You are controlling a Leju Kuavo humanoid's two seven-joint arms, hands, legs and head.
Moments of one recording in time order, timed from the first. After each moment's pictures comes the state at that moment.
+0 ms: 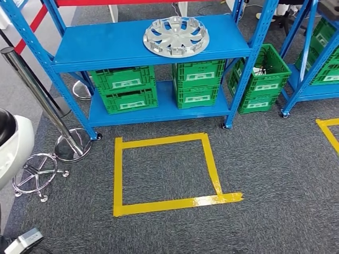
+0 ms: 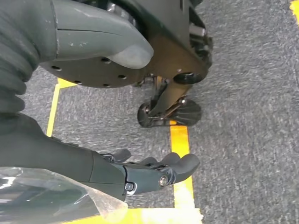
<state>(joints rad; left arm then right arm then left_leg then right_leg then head) 0.36 0.04 0.17 -2.07 -0.88 0.70 -0.56 -0.07 0.04 1.37 -0.12 -1.51 -0.11 -0.41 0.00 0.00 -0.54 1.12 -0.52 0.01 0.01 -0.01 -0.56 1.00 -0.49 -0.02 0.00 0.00</state>
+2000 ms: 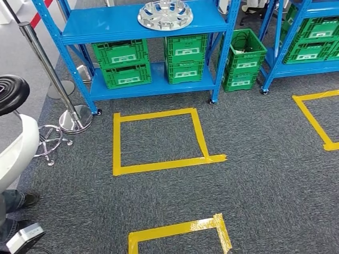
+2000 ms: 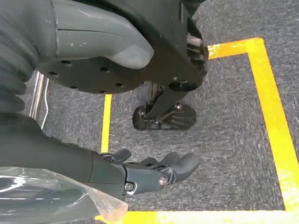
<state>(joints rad) 0.33 0.09 0.11 -2.02 -0.84 0.70 -0.51 -0.07 0.05 1.39 -0.11 -1.52 -0.11 -0.43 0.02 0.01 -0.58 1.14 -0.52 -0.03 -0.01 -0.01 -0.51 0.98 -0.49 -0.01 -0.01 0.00</state>
